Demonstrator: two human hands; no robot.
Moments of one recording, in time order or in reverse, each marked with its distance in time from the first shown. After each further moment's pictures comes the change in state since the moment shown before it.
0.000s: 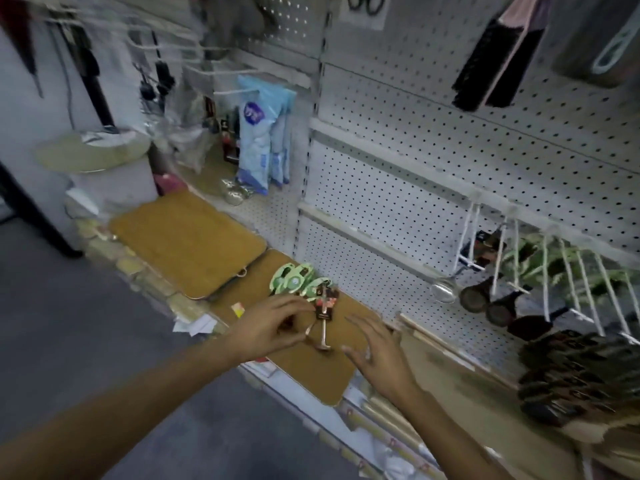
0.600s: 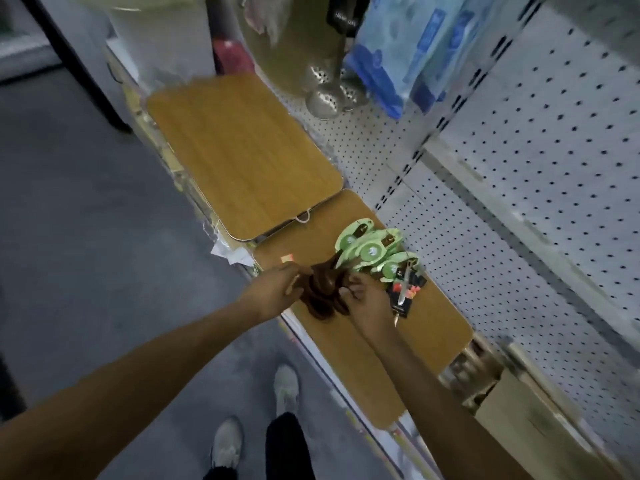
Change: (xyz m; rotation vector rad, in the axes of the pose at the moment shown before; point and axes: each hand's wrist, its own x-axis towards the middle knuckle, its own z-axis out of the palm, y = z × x) left_hand 0.009 -0.312 0.116 -0.193 -0.026 -0.612; right_hand 0.257 0.012 0.271 0.292 -0.333 0.374
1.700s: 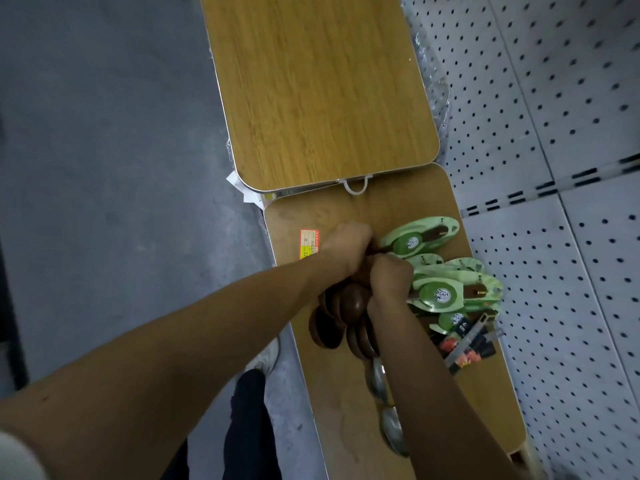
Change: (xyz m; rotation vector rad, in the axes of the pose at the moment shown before) left_hand 0.221 -0.069 0.106 -0.024 -0.018 -0.357; right_hand 0.219 0.039 0.111 0.407 0.078 0.434
